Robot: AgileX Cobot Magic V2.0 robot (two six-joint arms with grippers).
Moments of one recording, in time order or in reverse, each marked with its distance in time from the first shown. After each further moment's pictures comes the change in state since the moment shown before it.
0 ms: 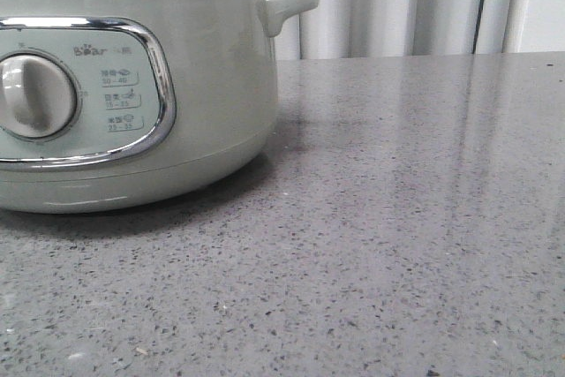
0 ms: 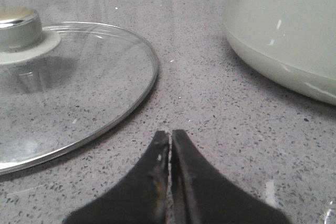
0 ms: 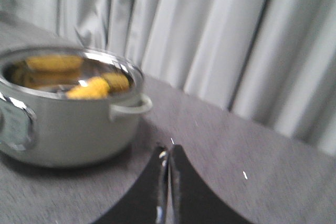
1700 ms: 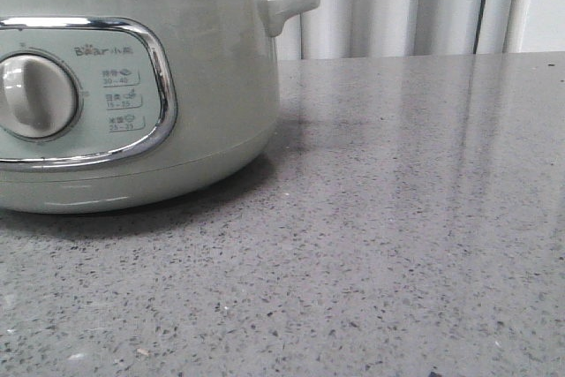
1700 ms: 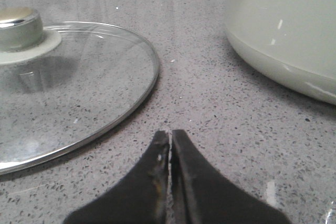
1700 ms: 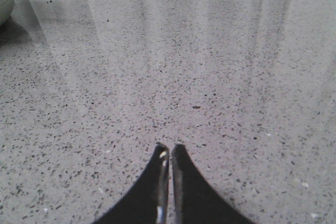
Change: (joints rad) left arm 0.000 0.000 0.000 0.000 0.002 0.000; right arm -0.451 -0.261 0.523 0.285 -0.054 0.000
